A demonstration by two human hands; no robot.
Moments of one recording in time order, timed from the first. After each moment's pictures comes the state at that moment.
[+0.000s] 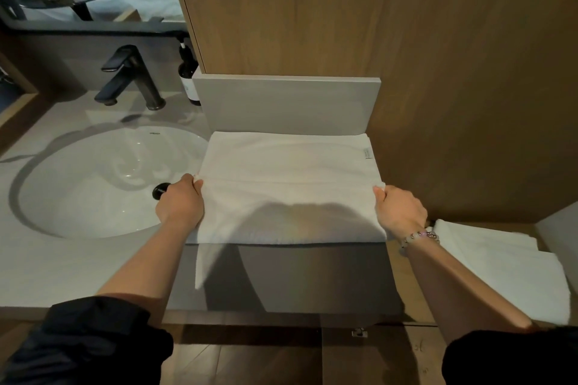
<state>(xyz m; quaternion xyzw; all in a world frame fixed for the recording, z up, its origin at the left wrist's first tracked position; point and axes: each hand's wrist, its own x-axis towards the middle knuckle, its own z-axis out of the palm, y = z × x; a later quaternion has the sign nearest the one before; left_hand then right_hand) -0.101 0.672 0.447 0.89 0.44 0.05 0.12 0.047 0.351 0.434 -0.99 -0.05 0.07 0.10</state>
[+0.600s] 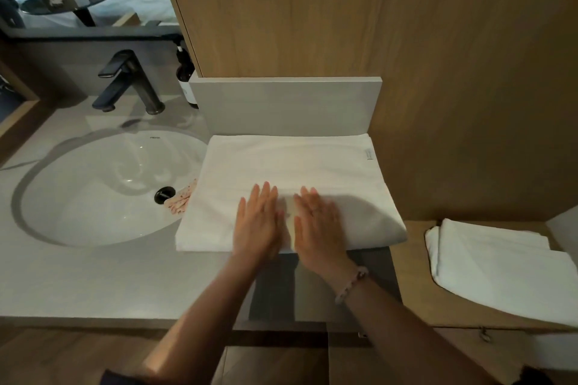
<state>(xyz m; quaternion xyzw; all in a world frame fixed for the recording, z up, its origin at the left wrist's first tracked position) -0.087 0.563 0.422 0.97 0.18 0.05 0.17 -0.039 0.444 0.409 -0.92 -0.32 -0.03 0.21</state>
